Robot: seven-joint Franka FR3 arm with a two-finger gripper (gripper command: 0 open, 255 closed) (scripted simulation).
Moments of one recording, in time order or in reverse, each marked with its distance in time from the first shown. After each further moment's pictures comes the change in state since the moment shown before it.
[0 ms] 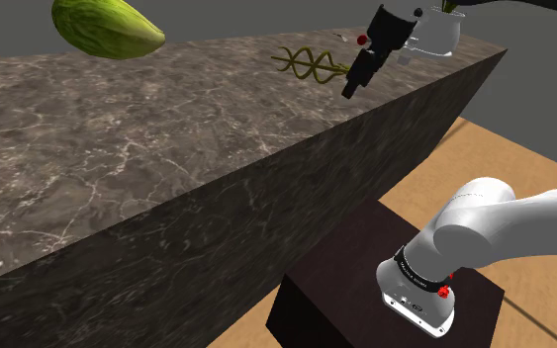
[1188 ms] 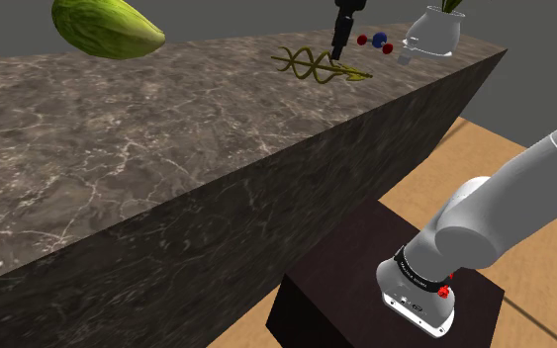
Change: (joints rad) arm 0.040 0.604 -0.227 0.577 -0.135 -0.087 -0.661
